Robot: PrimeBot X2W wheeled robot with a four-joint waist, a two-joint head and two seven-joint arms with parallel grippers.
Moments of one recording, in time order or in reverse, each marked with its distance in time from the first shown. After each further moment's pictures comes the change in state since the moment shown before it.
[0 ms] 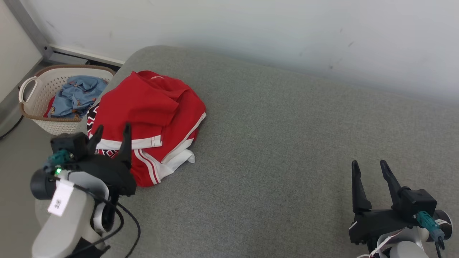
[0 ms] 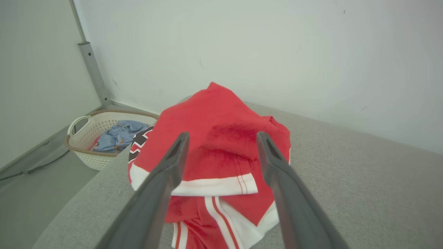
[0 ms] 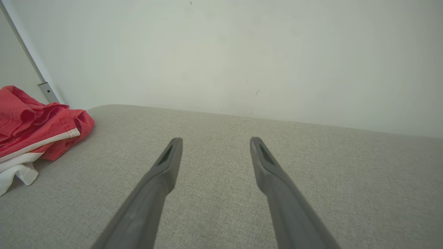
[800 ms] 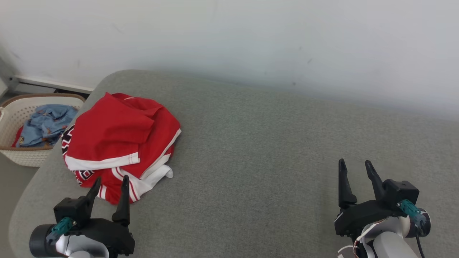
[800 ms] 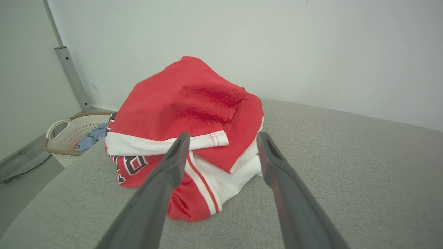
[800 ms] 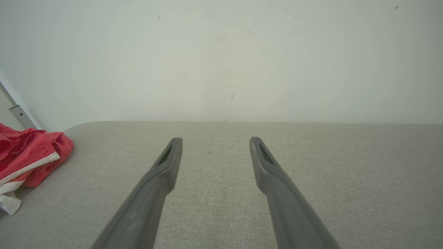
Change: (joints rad) left arm 0.246 0.049 -0.008 -0.086 0.044 0.025 -0.137; right arm -0.093 0.056 0.013 0.147 0.044 0.004 0.000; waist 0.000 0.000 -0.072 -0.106
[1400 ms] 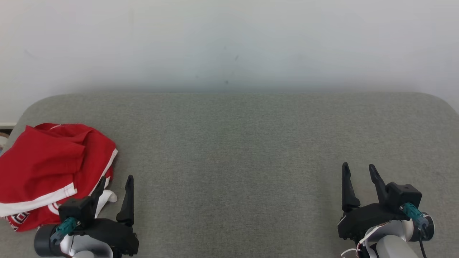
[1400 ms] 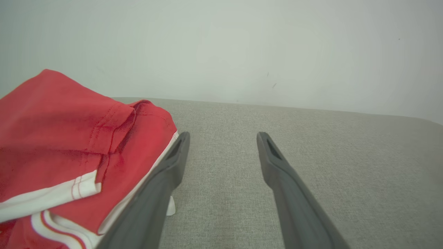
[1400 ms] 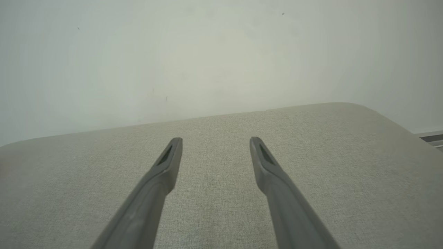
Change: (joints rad) left arm 0.000 -0.011 -0.009 -0.006 -0.001 0.000 0.000; right arm 0.015 -0.008 -0.007 0.003 0.001 -0.006 0.000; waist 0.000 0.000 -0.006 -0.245
